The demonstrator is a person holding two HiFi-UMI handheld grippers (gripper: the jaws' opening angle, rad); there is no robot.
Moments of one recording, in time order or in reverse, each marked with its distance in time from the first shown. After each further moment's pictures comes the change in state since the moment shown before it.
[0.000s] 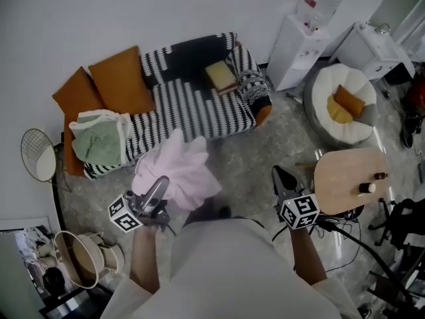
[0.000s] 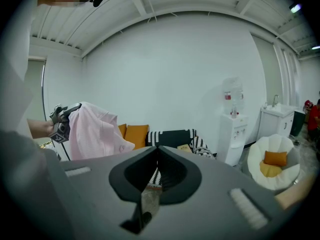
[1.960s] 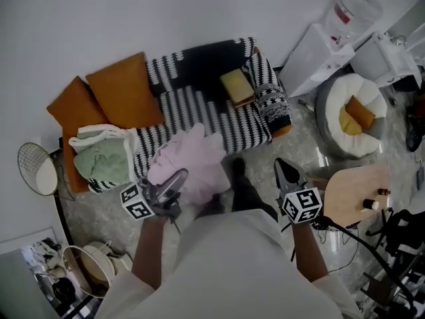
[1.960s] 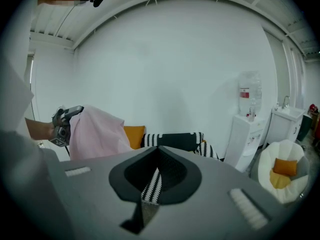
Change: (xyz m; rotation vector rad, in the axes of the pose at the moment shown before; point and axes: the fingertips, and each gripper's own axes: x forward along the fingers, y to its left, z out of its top) left arm 0.078 0.241 0.130 -0.124 0.089 -0.049; right arm 0.278 -0.008 0.101 -0.012 0.060 -0.012
